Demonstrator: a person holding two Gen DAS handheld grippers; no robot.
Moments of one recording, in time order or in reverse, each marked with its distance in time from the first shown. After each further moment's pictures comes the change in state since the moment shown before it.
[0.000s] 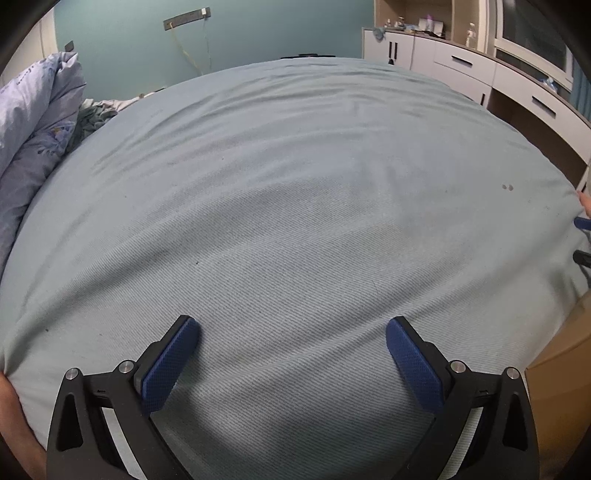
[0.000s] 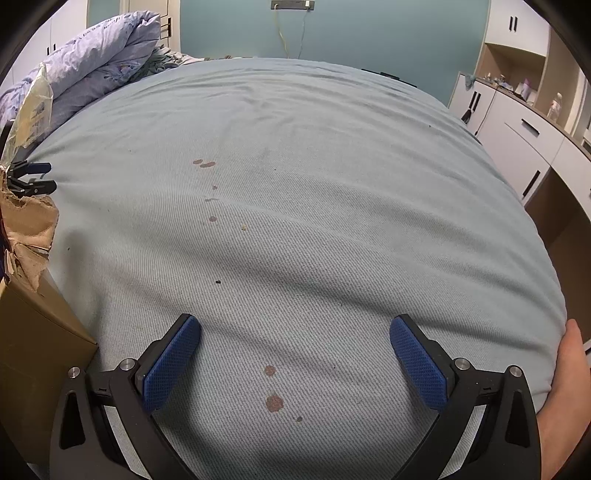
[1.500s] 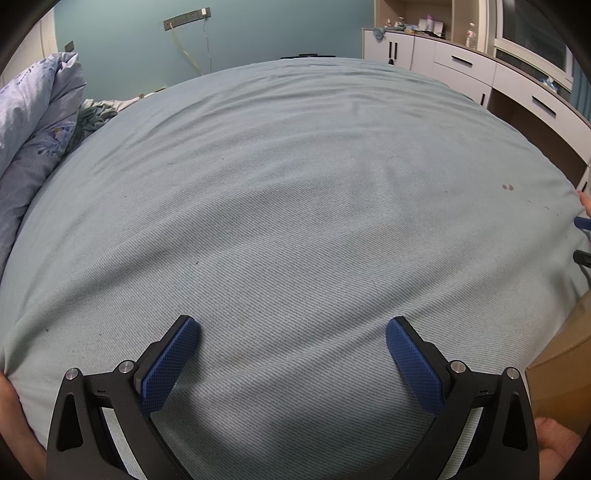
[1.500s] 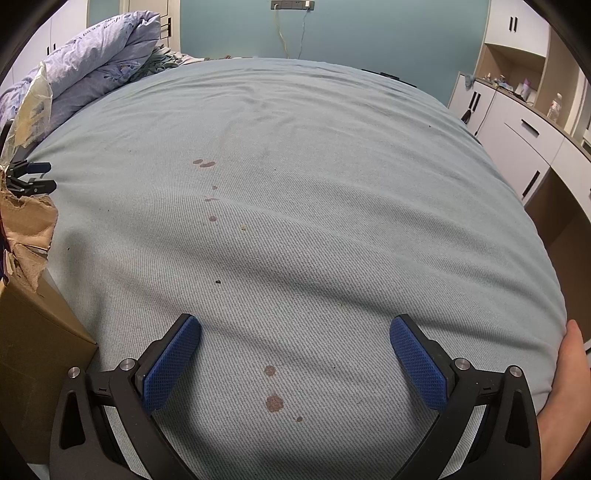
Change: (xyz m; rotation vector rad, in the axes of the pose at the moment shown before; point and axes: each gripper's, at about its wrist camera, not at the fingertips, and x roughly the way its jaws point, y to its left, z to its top) left arm 0.001 -0.003 0.001 -0.004 0.000 0.000; right arm -0.009 -0.002 0.005 -0.001 0.005 0.000
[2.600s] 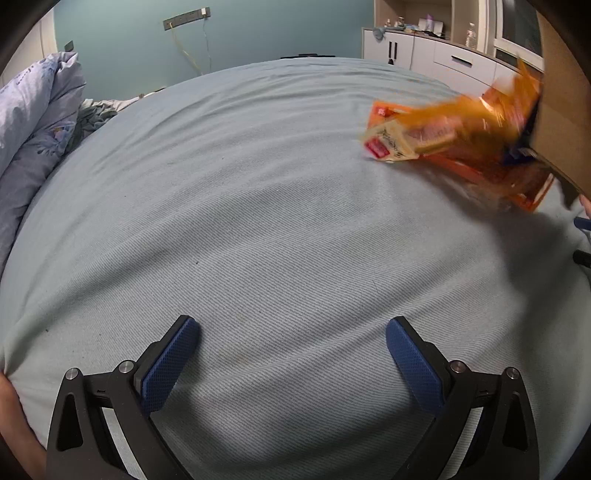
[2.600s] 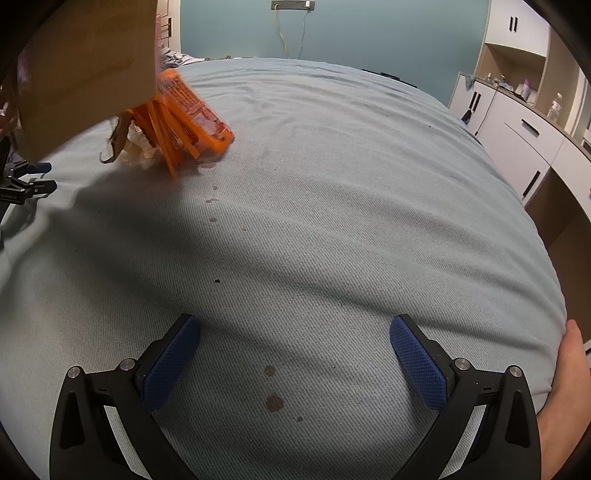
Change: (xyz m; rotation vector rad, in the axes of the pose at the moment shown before) left arm 0.001 -0.001 0.000 0.001 0.001 0.002; right arm -0.012 -0.003 0.004 -0.001 0.007 0.003
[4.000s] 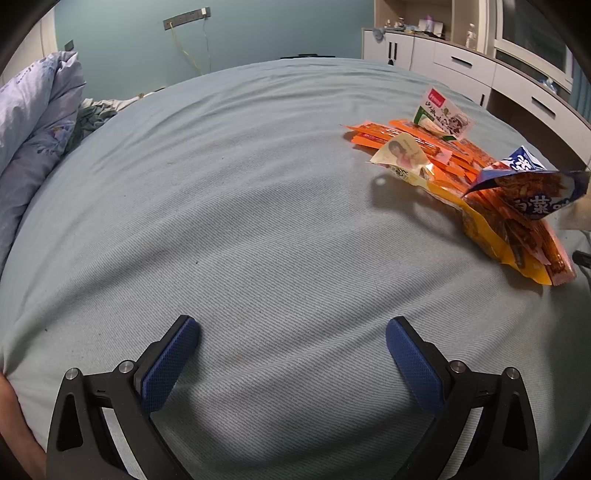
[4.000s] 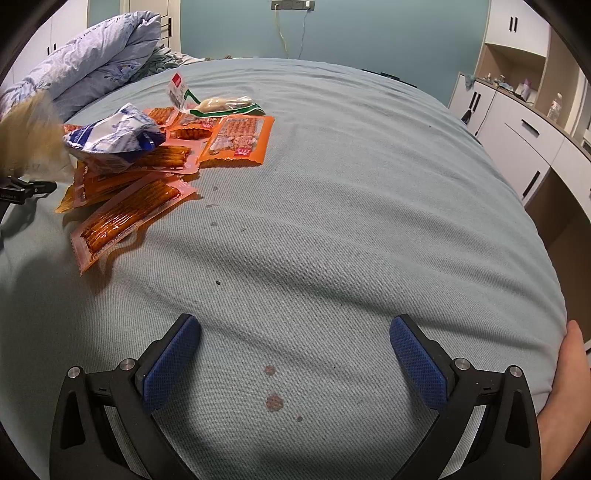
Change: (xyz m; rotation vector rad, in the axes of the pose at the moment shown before) left arm -0.002 0.000 0.002 -0.005 0.000 -0.005; right arm 0.000 0.000 0.001 0.000 0.001 0.000
